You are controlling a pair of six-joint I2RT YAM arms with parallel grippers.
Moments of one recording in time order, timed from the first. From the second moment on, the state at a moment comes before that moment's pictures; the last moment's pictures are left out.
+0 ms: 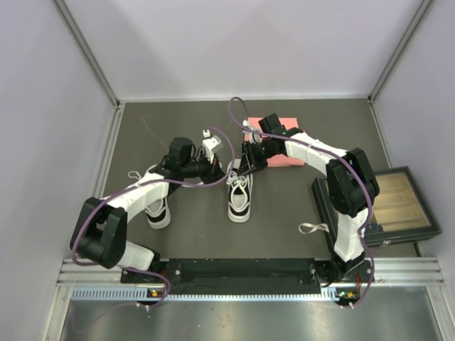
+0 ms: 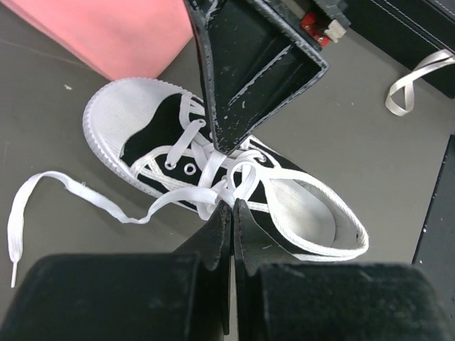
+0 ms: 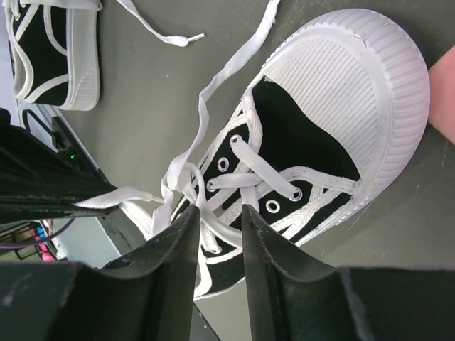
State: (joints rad) left arm -0.41 1.42 0.82 0.03 0.70 0.06; right arm 0.53 1.94 1.43 -0.50 -0.66 0.30
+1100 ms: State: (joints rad) left arm -0.51 1.36 0.77 0.05 0.58 0.02; right arm 0.53 1.93 1.43 -0.49 -0.69 0.31
